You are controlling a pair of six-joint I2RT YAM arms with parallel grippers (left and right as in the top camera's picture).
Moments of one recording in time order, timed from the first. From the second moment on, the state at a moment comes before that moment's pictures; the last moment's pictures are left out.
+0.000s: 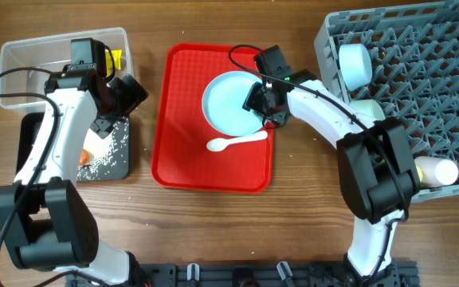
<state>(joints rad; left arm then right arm) 0.07 1.72 1.33 -0.89 0.07 -0.69 0.42 2.06 1.42 -0.60 -0.11 0.85</state>
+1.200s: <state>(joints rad) 0.07 1.72 1.33 -0.89 0.07 -0.69 0.53 2.04 1.39 -0.76 -0.11 1.15</state>
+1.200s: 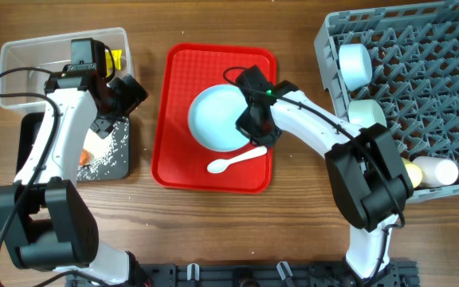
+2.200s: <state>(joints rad) 0.07 1.72 1.33 -0.89 0.07 -0.69 -0.03 1.59 1.51 -0.36 0.61 -0.22</state>
